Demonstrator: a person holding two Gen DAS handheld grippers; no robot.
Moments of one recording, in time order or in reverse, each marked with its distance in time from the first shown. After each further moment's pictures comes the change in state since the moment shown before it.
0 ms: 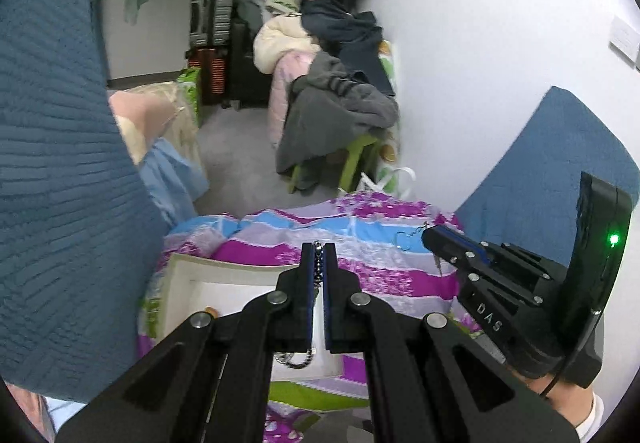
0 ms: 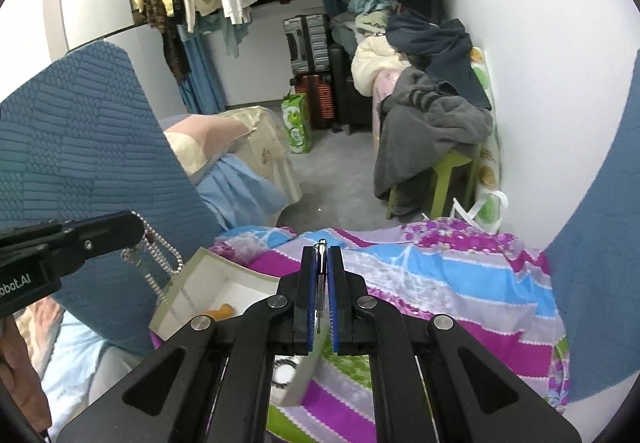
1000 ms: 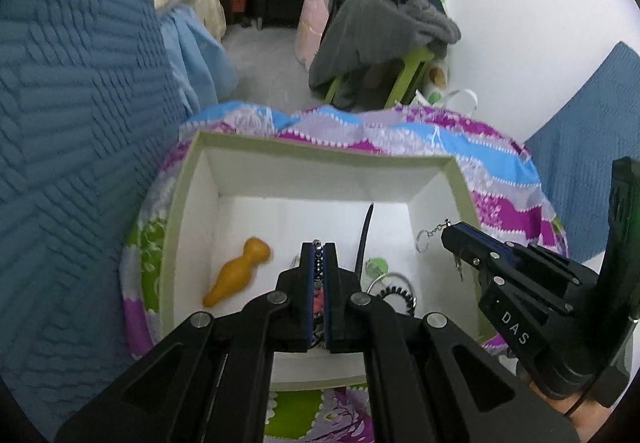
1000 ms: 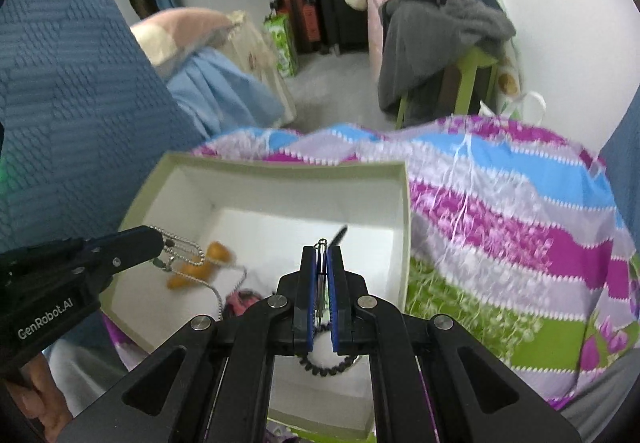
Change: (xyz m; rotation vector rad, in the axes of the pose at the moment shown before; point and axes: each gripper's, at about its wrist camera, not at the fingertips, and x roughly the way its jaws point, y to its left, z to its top) left arm 0.141 0.105 -0.099 -0.048 0.253 0.019; right arm 0.143 0.050 -0.106 0.073 0.258 -0.059
